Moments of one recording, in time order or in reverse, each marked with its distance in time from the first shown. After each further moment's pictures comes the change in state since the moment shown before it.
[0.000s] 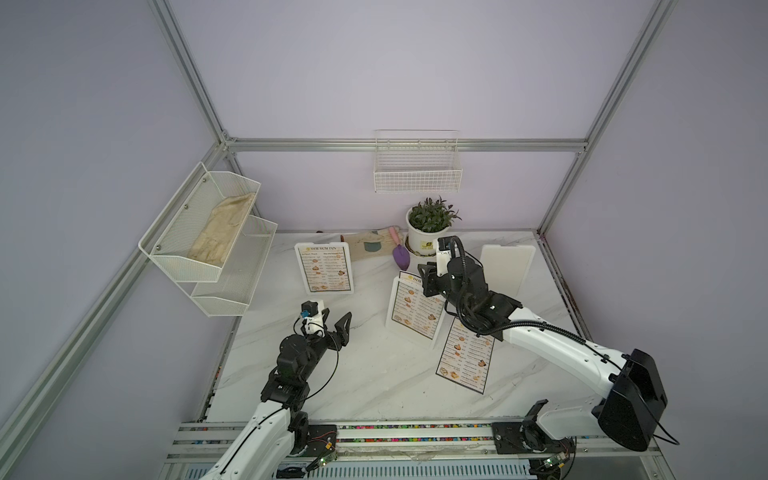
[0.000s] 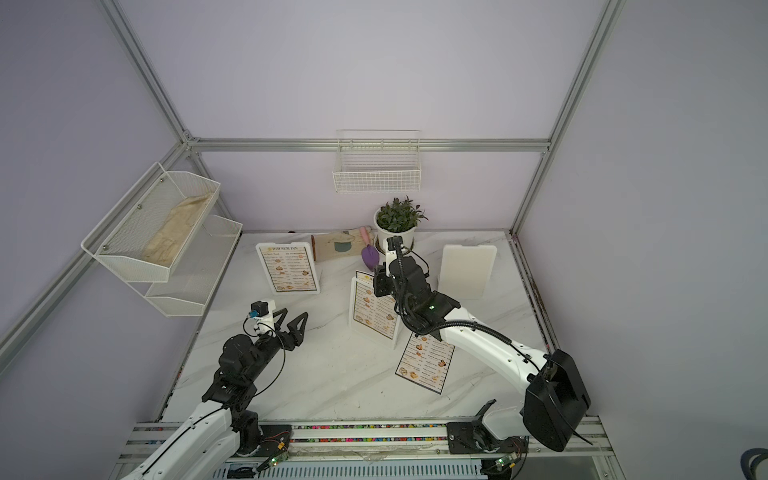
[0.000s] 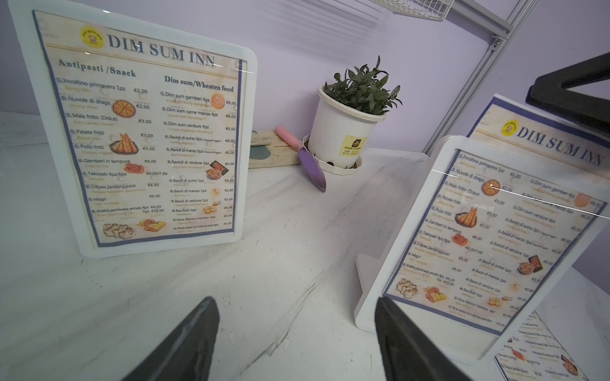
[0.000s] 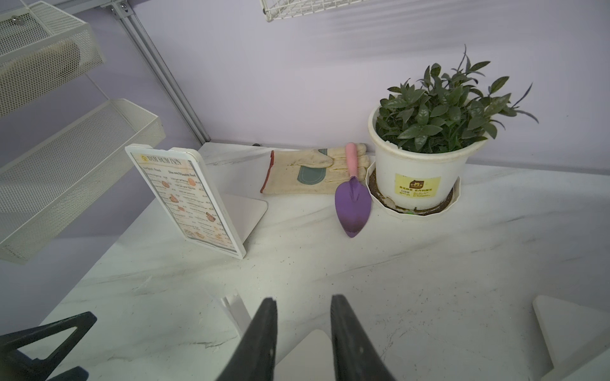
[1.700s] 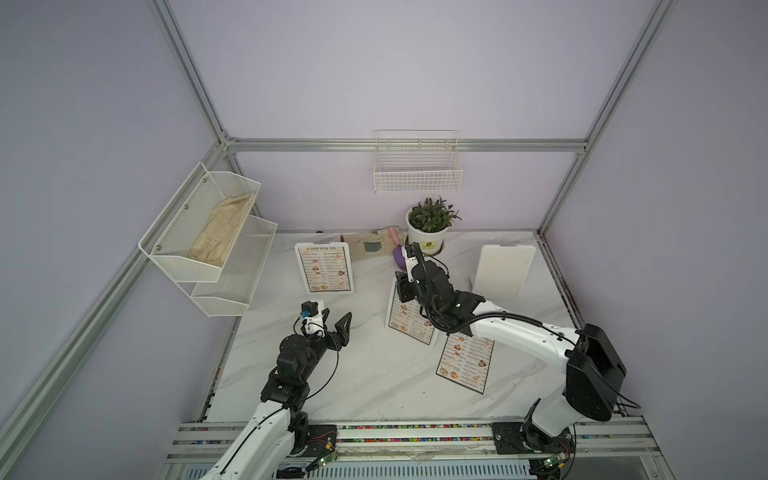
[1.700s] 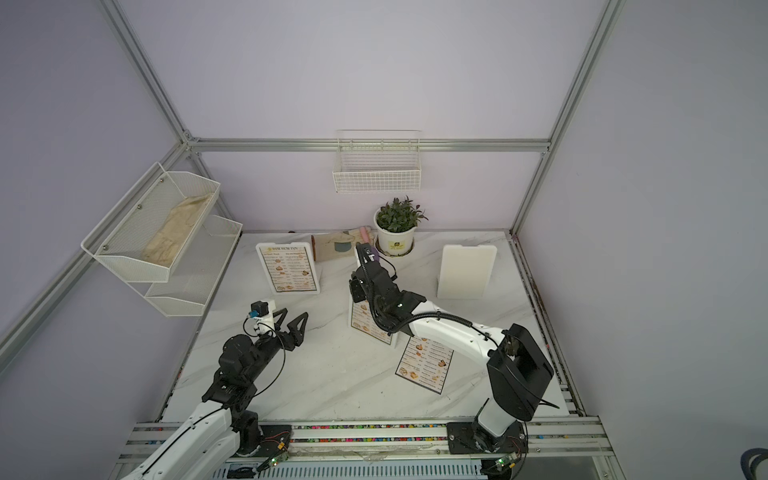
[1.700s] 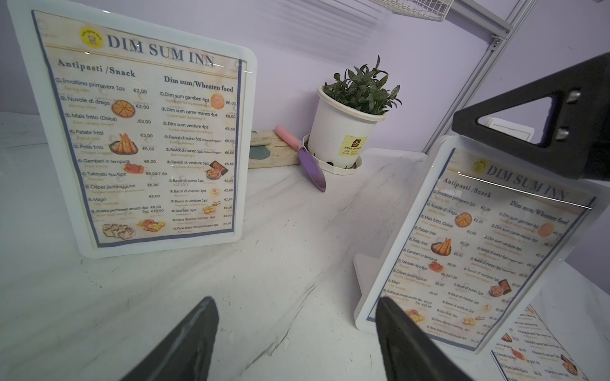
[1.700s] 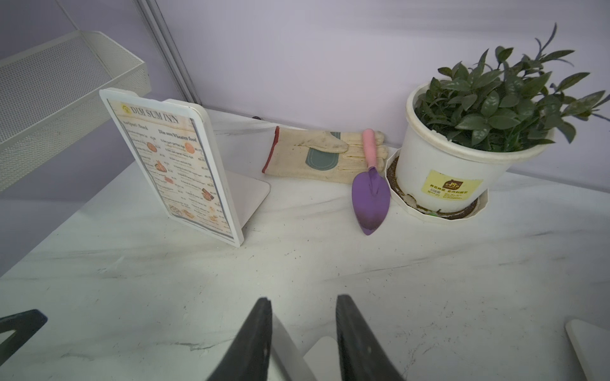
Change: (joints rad) left arm 0.000 0.000 0.000 0.000 0.000 0.000; right arm 0.115 0.198 0.119 0.000 0.120 -0.075
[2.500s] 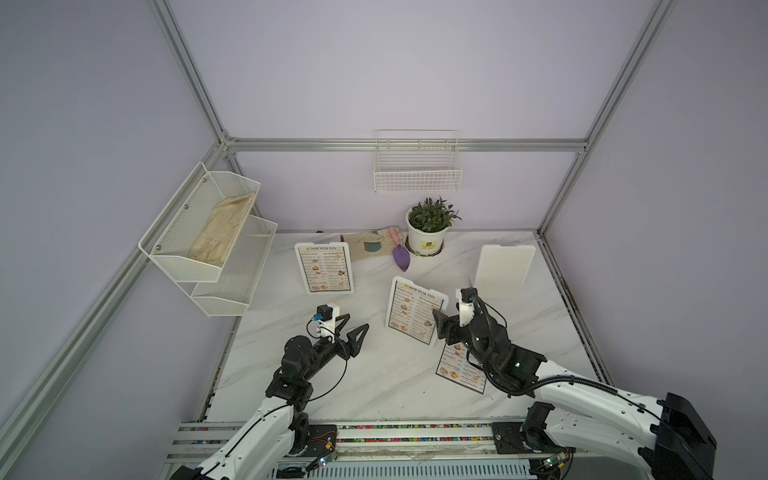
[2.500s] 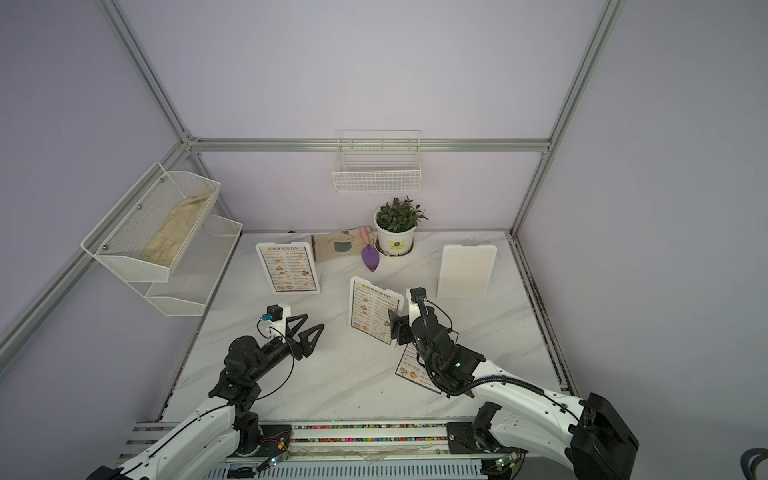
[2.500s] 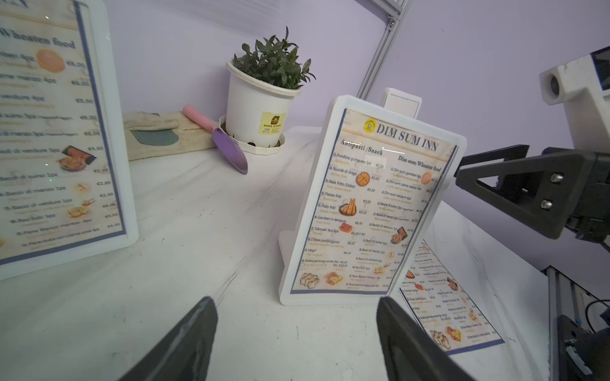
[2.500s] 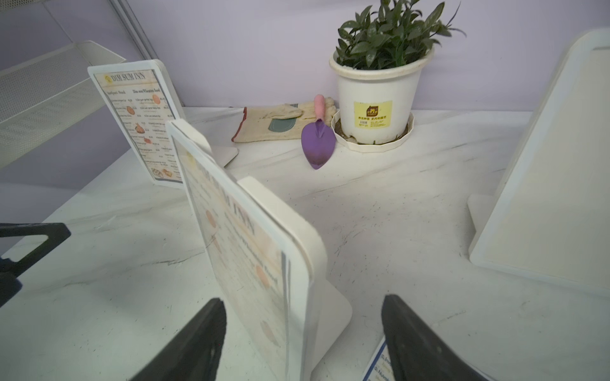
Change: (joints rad) left arm -0.067 0.126 -0.037 0.163 0.264 -0.029; right arm 0.002 -0.565 -0.695 0.183 0.042 0.109
